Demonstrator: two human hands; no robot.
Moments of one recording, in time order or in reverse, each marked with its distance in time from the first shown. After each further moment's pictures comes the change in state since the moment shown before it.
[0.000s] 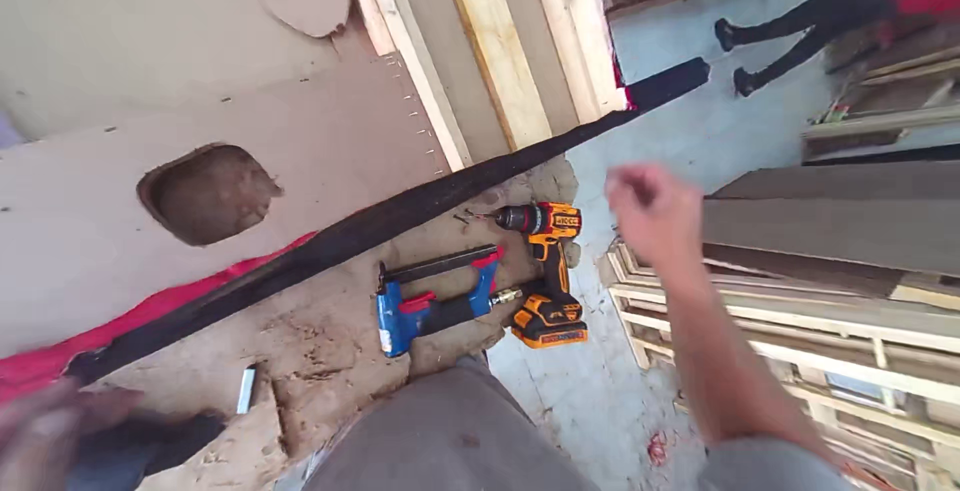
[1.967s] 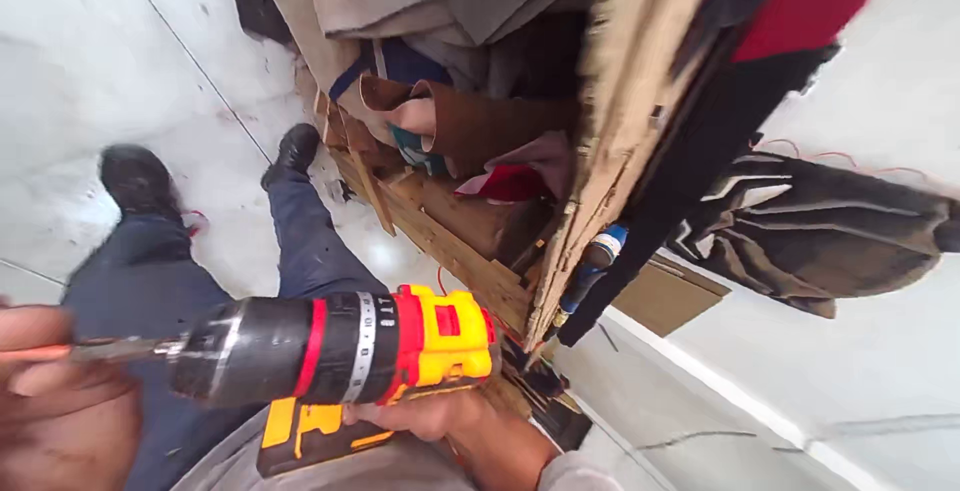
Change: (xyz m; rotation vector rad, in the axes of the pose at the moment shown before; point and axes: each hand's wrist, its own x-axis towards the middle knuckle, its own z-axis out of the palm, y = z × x) left_hand -0.496 -0.137 0.359 -1.749 1.663 -0.104; right_hand -0.394 -0.065 0.318 0.378 -1.610 -0.309
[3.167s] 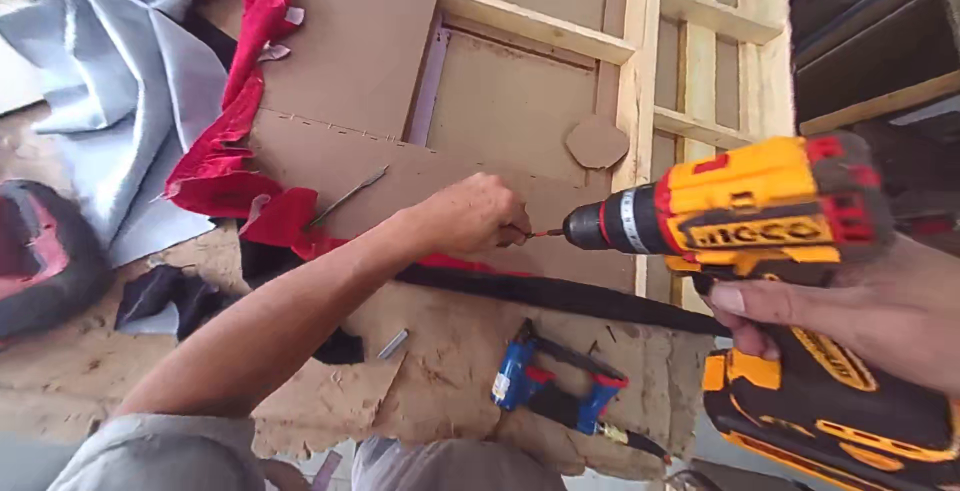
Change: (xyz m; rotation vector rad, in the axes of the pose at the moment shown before) left_hand 0.096 -0.376 0.673 1.603 -2.519 0.458; right_hand -0.252 -0.386 -0.410 -0.262 0.685 -0.029
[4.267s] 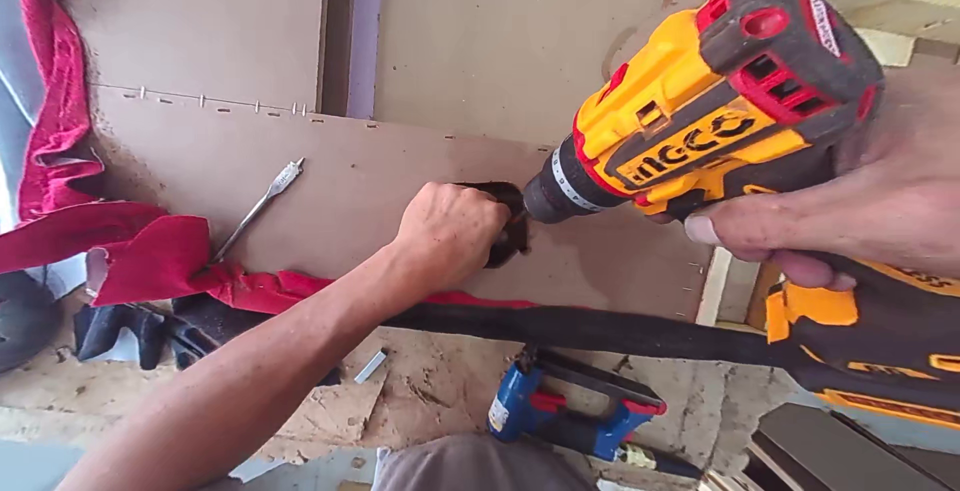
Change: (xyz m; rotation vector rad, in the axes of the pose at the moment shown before) left_hand 0.019 -0.032 0.074 0.241 -0.178 -0.516; right_hand 0.156 -0.002 -0.045 -0.205 -0.385 0.203
